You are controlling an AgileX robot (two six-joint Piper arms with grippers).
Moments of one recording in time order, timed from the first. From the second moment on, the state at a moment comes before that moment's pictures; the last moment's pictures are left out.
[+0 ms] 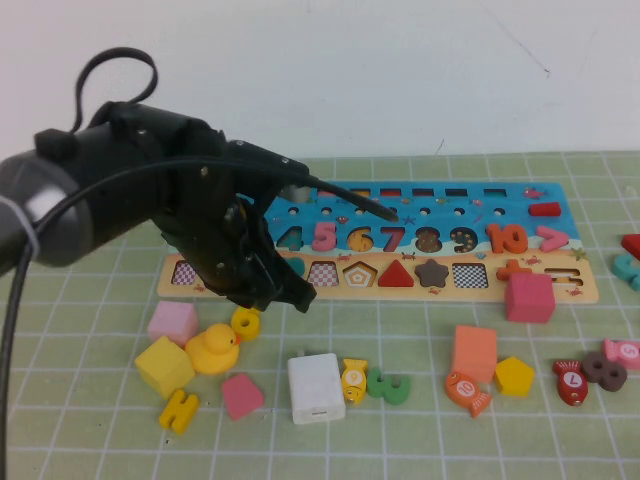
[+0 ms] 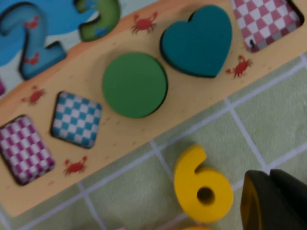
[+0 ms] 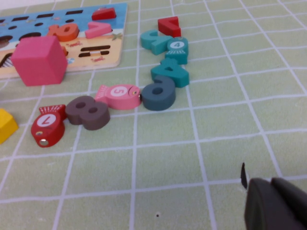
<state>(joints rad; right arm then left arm) -0.05 -0.02 0.02 0.07 0.42 0.01 -0.47 1.74 -1.42 -0.04 0.92 0.05</state>
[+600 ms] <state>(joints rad) -0.05 -0.02 0.02 0.07 0.42 0.01 -0.47 1.82 -1.46 0.04 0.96 -0.08</state>
